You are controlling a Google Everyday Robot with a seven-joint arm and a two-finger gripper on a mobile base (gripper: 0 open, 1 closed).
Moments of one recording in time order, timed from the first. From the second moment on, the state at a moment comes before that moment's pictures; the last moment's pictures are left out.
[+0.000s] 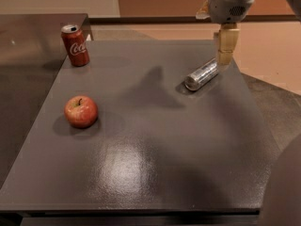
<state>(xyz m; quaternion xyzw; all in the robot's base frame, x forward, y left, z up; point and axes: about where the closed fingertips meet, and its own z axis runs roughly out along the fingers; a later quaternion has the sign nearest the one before) 0.629 -0.174 0.945 -0.74 0.65 -0.05 0.13</state>
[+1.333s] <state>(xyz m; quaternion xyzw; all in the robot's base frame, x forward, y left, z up) 0.661 -0.205 0.888 -0.81 0.58 -0.08 0.07</state>
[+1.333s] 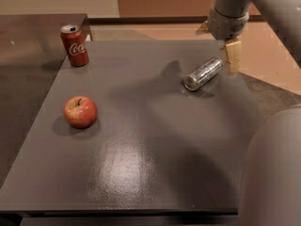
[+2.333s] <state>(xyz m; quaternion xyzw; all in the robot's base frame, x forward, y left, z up) 0.645 -0.199 0.855 -0.86 0.50 -0.04 0.03</state>
